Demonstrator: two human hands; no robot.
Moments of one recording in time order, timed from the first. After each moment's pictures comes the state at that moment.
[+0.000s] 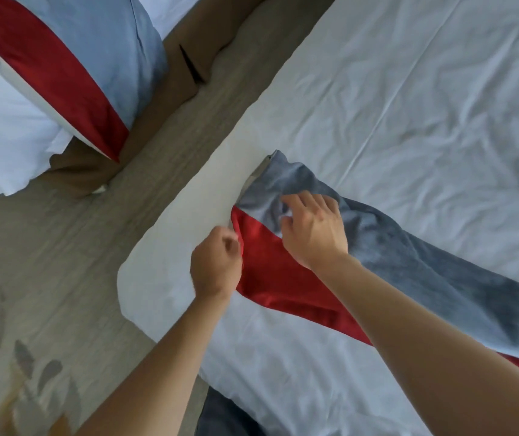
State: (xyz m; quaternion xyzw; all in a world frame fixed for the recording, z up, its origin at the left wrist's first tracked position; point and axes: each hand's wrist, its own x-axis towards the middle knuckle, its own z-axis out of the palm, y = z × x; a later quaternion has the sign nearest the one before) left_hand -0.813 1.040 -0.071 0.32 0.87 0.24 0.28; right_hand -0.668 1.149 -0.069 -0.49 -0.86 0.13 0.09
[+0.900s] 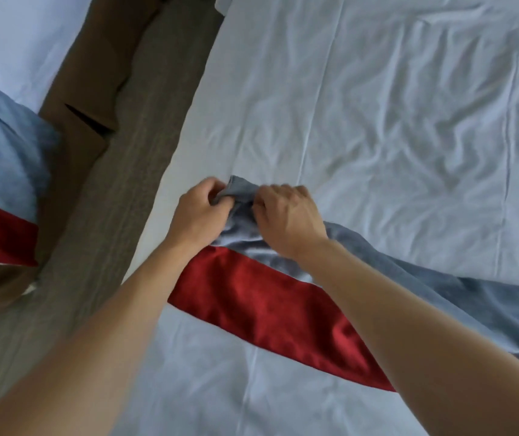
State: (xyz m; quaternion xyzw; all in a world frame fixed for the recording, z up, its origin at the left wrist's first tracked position) left_hand -0.827 1.295 -0.052 0.53 0.71 0.22 0.41; right_hand -0.654 1.296 -0.052 -0.57 -0.80 0.17 0.10
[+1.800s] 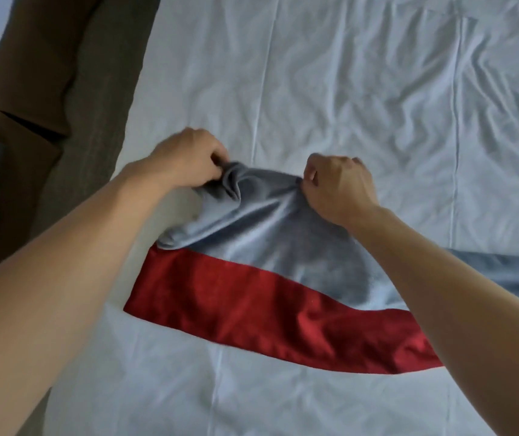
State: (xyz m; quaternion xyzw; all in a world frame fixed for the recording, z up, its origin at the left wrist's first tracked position) left_hand -0.765 1.402 -0.041 0.77 0.55 -0.08 0.31; right_hand -0.512 1.321 -0.040 -0.70 -0.70 0.17 0.02
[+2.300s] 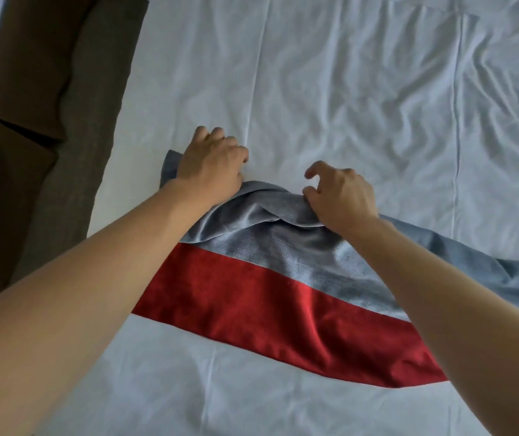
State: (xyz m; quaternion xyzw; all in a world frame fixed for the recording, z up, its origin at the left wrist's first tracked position) left_hand -0.711 1.399 -0.070 0.86 0.50 -0.07 0.07; right_hand -0.487 1.329 -0.068 -0.74 -0.64 0.21 0.00
